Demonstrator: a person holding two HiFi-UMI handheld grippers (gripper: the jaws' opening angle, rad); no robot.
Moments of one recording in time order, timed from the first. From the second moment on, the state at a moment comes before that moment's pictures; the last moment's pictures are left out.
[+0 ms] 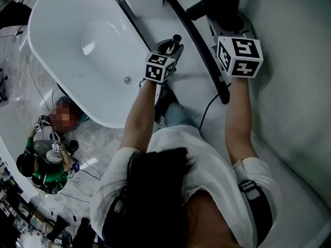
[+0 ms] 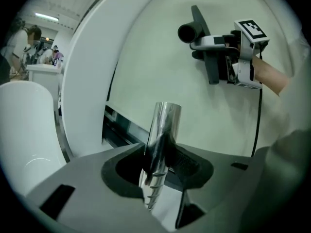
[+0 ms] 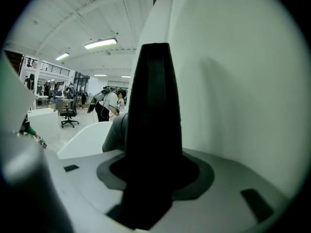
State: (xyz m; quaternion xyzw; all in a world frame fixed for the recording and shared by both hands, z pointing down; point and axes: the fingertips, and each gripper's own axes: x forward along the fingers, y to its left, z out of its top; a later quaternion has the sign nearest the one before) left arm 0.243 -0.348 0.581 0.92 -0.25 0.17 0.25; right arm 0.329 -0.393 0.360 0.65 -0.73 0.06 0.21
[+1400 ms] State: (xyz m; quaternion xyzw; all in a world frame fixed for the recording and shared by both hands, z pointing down) left arm 0.116 -0.350 0.464 0.88 -0.38 -0.02 0.29; right arm 0.277 -0.333 0.445 0.66 -0.71 0.18 0.16
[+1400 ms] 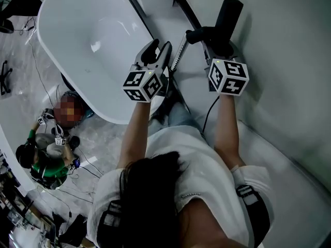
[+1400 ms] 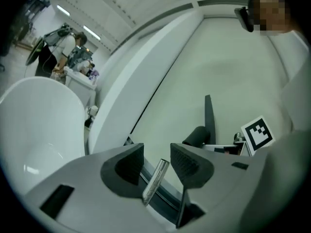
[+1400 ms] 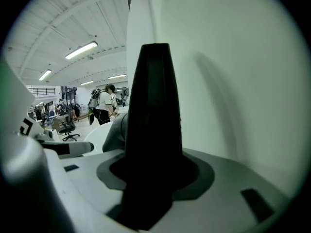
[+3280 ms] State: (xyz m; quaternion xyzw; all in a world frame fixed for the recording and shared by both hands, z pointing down) left arm 0.025 -0.168 0.430 0.92 -0.35 0.09 0.17; right arm 0.135 -0.122 0.436 0.75 -0.64 0.14 0.13
